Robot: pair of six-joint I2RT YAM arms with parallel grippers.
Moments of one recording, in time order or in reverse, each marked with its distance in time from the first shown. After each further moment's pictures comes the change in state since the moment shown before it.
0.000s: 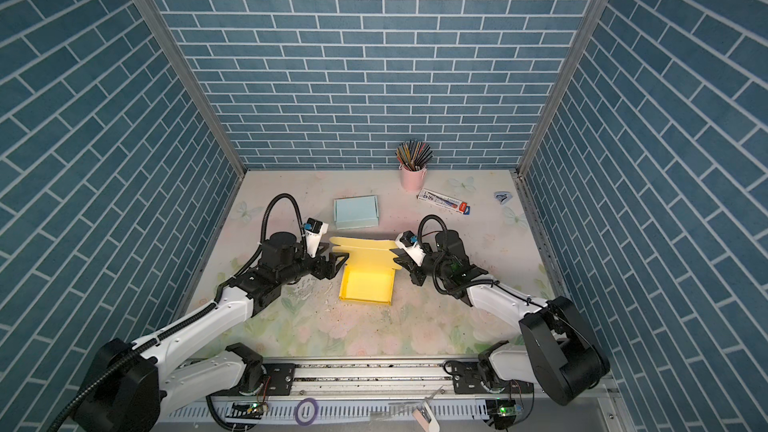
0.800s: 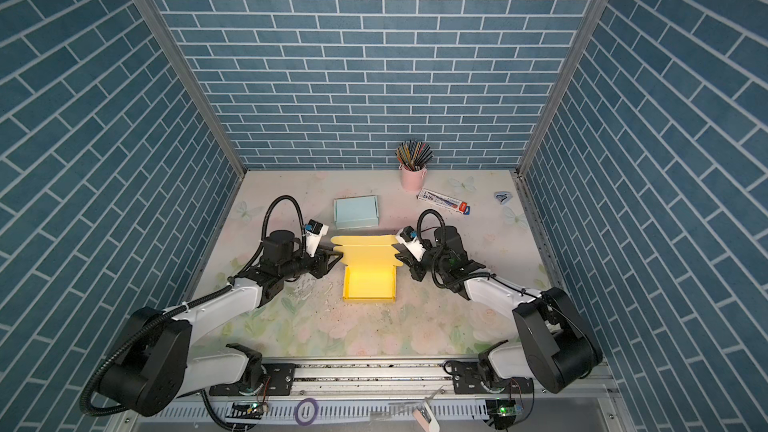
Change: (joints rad) left arm 0.106 0.178 -0.027 0.142 0.201 0.080; right arm -0.011 0.060 0.048 -0.020 0.023 0.001
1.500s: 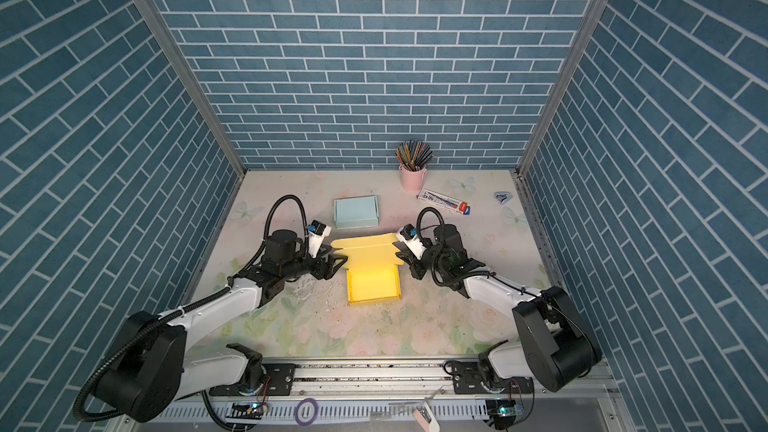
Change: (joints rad) left arm -0.028 -0.024 0.023 -0.066 -0.052 0.053; right arm -0.004 0.003 0.015 -0.023 0.022 0.006
